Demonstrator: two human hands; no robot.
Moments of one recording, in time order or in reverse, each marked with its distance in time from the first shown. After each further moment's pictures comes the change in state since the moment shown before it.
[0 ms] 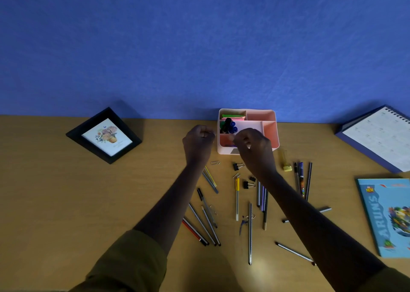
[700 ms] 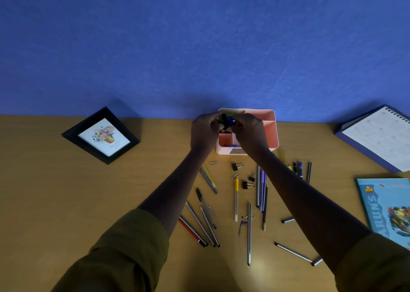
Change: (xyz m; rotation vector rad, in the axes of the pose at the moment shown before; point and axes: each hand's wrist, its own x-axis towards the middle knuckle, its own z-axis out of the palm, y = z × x) left_hand 0.026 0.024 0.011 0.208 -0.114 0.359; right_hand 0.055 -0.006 0.008 -0.087 -0.034 -0.030
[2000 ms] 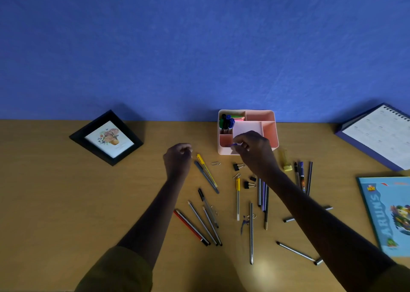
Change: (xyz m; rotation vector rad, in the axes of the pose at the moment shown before) left_hand -0.067 -0.064 -0.040 -0.055 0.105 -0.466; right_hand -0.058 0.005 -0.018 0.036 -0.111 0.027
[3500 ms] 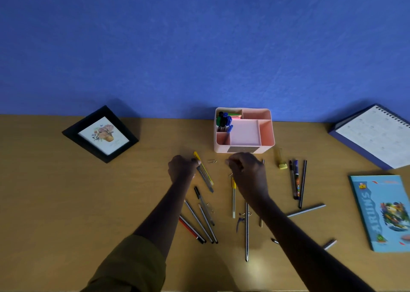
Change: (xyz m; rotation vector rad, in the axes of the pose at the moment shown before) left_hand -0.006 -0.022 0.033 0.073 -0.154 -0.419; right_hand -0.065 -0.008 0.031 0.061 0.143 0.000
